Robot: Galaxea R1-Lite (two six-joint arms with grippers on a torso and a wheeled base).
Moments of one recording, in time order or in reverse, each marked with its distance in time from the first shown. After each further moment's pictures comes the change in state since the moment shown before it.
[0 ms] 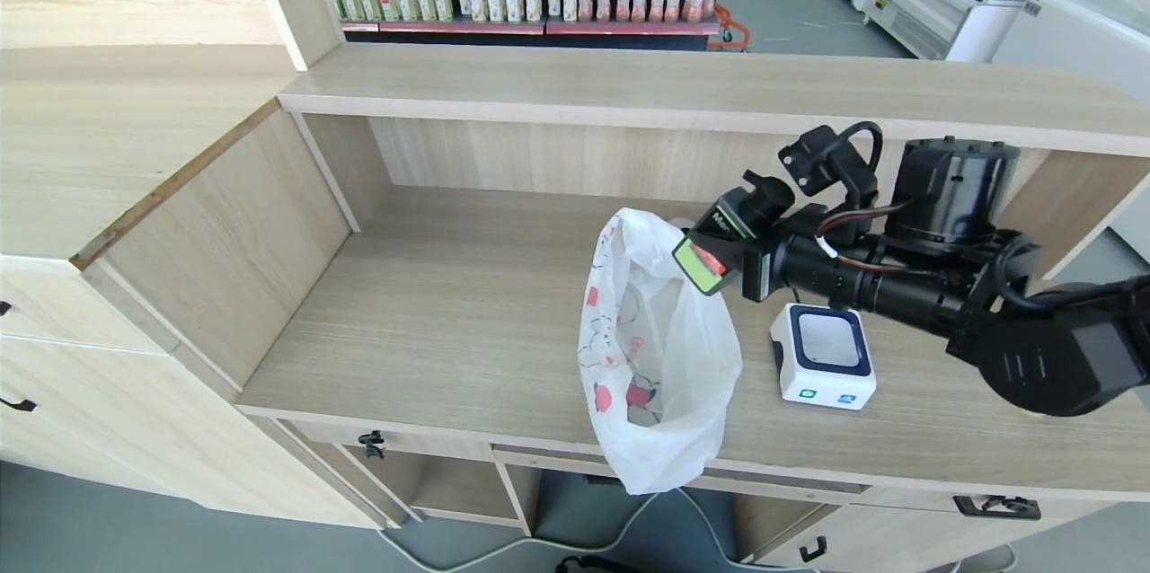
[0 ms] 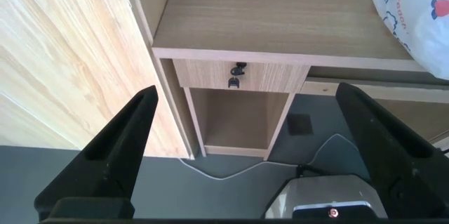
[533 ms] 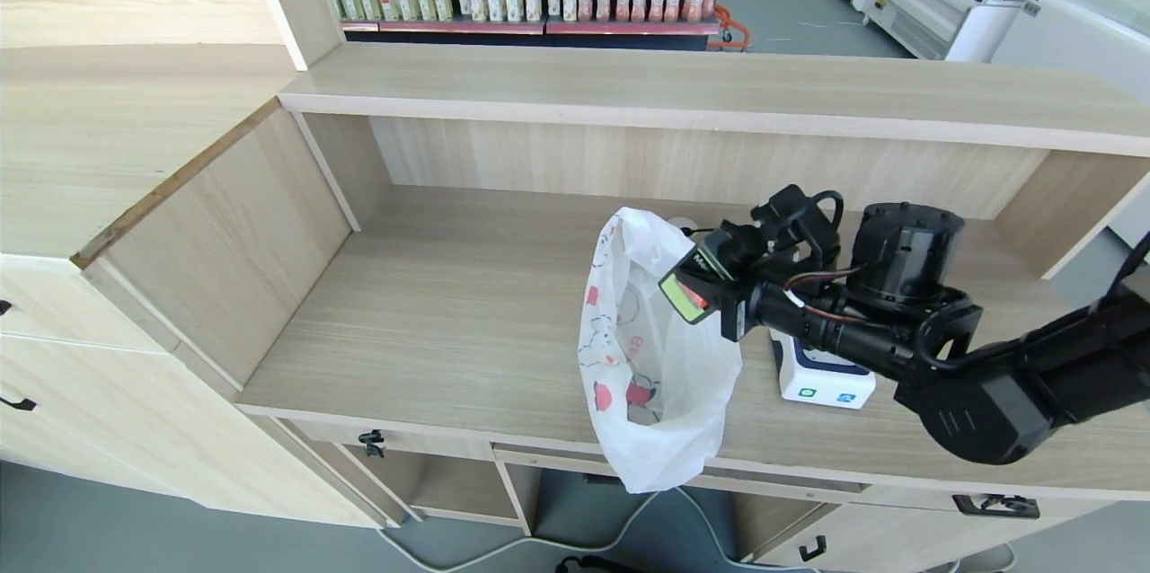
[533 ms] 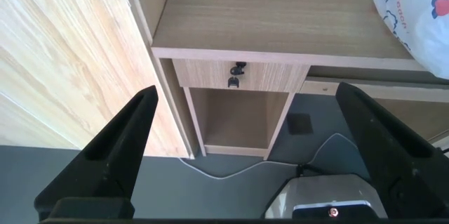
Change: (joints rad) left arm -0.001 0.000 0.000 0.000 0.000 0.000; right arm 0.013 0.137 0.123 -0.278 0.031 -0.039
